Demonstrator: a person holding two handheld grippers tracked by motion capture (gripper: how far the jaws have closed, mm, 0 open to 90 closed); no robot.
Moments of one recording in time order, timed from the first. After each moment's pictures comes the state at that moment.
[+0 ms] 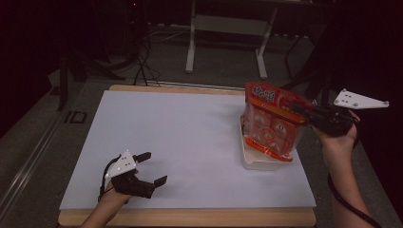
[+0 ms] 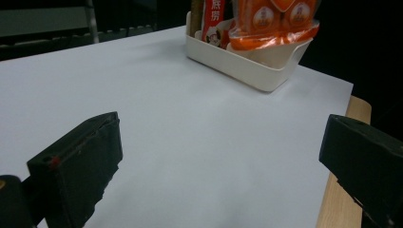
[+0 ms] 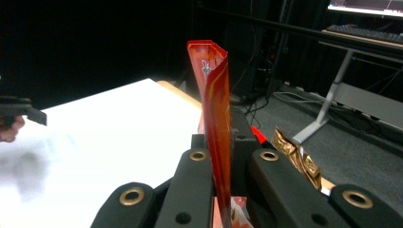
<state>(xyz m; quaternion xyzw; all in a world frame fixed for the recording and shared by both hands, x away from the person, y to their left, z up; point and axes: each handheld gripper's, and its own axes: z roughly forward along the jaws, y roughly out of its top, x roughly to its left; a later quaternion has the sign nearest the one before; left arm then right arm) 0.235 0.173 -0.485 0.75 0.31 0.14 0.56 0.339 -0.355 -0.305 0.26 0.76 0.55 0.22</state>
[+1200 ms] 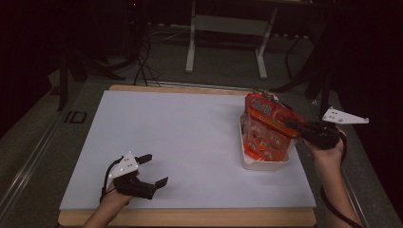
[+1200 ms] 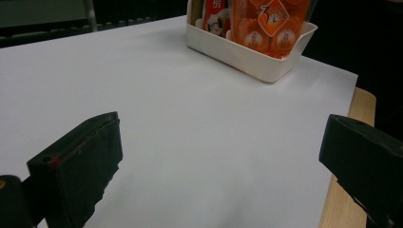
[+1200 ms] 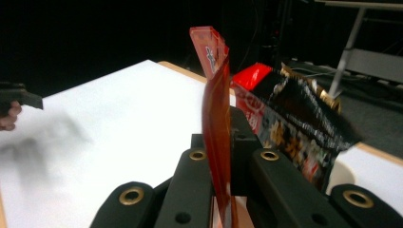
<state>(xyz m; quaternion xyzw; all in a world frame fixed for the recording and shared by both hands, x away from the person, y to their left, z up) 0.236 0.171 -0.495 0.76 0.31 0.14 0.55 0.343 -0.372 -0.372 0.31 0.75 0.56 0.17</state>
